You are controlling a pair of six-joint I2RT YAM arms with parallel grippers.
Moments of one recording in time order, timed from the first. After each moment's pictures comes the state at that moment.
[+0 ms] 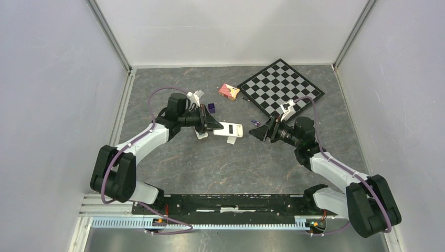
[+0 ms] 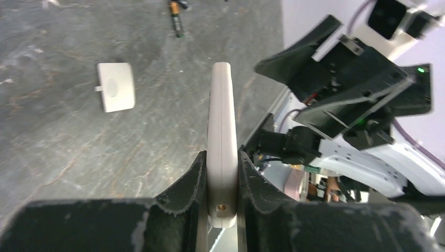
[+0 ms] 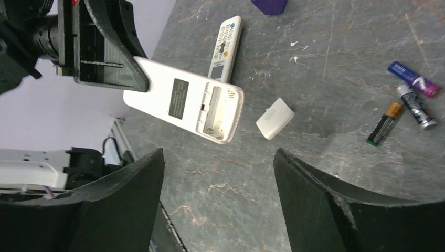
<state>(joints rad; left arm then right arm) -0.37 1.42 0.83 0.03 0.80 -0.78 0.34 1.13 0.40 0.50 -0.56 0.70</state>
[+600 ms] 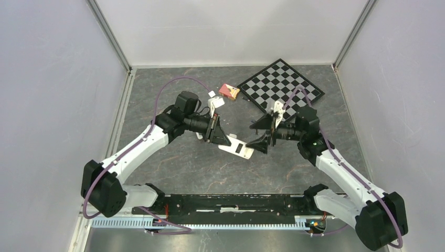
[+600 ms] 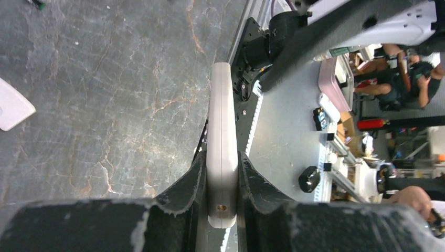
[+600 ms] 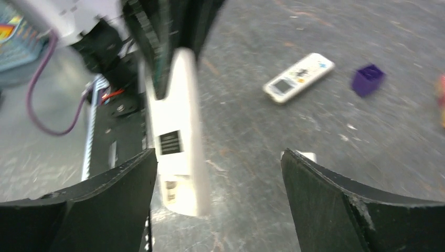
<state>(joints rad) -0.57 1.30 1.01 -0.39 0.91 -0.30 0.37 1.01 0.63 0.19 -0.93 0.05</state>
